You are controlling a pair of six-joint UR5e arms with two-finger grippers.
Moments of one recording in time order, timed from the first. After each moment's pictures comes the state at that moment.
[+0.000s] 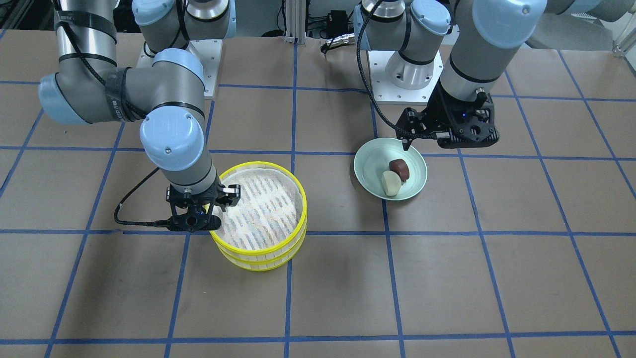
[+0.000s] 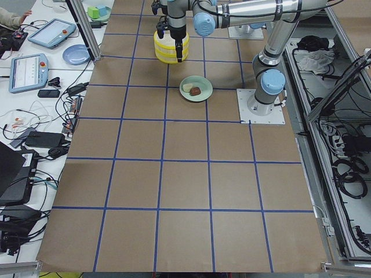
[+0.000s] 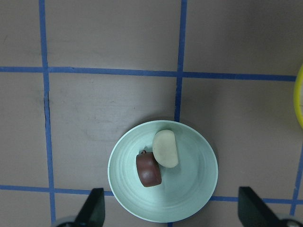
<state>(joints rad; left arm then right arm) -1.53 -1.58 -1.75 -1.45 1.60 -0.02 1.71 -1.23 1.68 -1.91 -1.60 0.08</state>
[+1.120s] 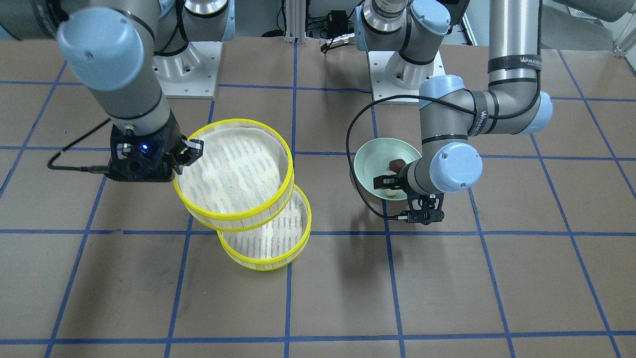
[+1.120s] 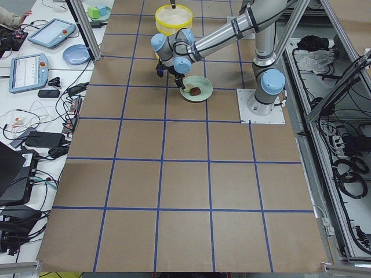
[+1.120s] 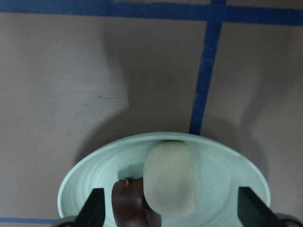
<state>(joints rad) -1.53 -1.91 -1.85 -1.37 1.58 -0.02 1.63 -1.43 1.54 -1.57 -1.61 0.04</state>
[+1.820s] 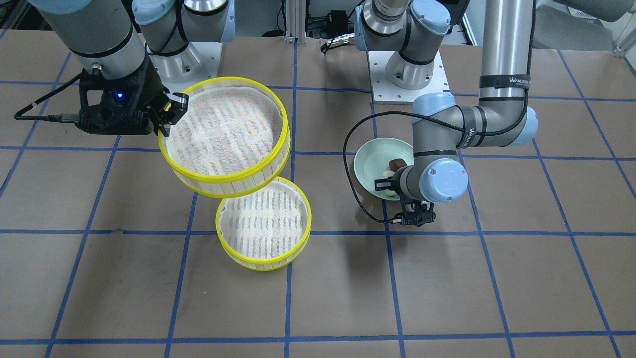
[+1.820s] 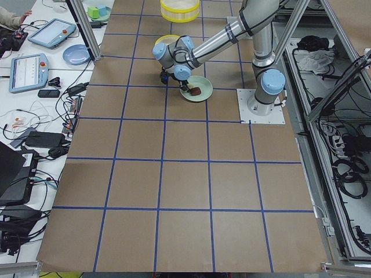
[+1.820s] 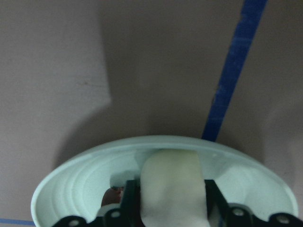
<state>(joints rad) -1.53 -1.95 -1.89 -1.37 1.58 -0.09 1.62 -1.50 1.48 -1.44 -1.58 0.02</state>
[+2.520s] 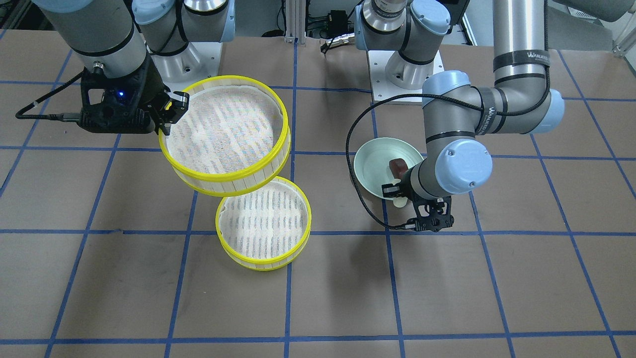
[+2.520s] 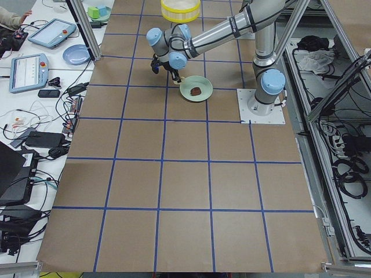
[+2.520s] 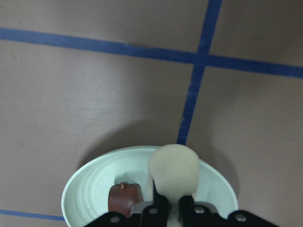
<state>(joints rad) -1.54 -1.90 -1.71 -1.42 1.54 -0.12 1.62 -1.50 1.49 -1.44 -1.59 0.02</state>
